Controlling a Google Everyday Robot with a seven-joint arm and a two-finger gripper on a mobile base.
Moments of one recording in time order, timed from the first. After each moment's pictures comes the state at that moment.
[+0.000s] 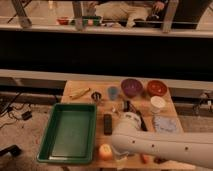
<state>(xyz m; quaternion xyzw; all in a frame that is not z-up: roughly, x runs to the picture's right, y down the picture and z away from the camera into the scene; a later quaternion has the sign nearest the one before) 0.047 0.297 0.680 -0.32 -0.09 -0.10 0.94</state>
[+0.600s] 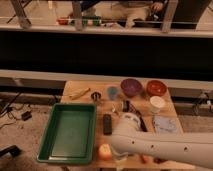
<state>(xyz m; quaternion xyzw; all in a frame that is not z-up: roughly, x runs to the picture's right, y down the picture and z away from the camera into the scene) 0.039 0.303 0.681 -0.32 -0.09 -0.11 0.94</state>
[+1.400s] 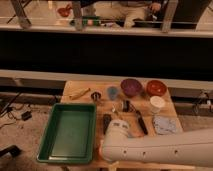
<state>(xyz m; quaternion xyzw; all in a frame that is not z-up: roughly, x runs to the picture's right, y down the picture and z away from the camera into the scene) 0.005 0.312 0.682 -0.28 -0.11 -0.14 0.94</state>
